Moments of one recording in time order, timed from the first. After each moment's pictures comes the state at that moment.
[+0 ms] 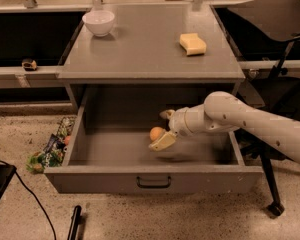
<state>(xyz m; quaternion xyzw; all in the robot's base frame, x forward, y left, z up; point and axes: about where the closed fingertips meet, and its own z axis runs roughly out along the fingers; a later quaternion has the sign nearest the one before) 0.623 -0.033 0.633 -0.55 0.72 0.21 0.37</state>
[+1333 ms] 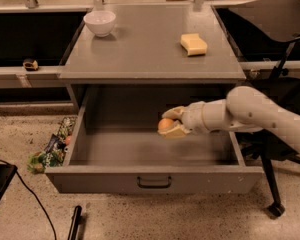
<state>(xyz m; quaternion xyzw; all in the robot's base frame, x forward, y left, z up) 0.602 -0.056 0.692 -0.56 0.68 0.22 0.42</state>
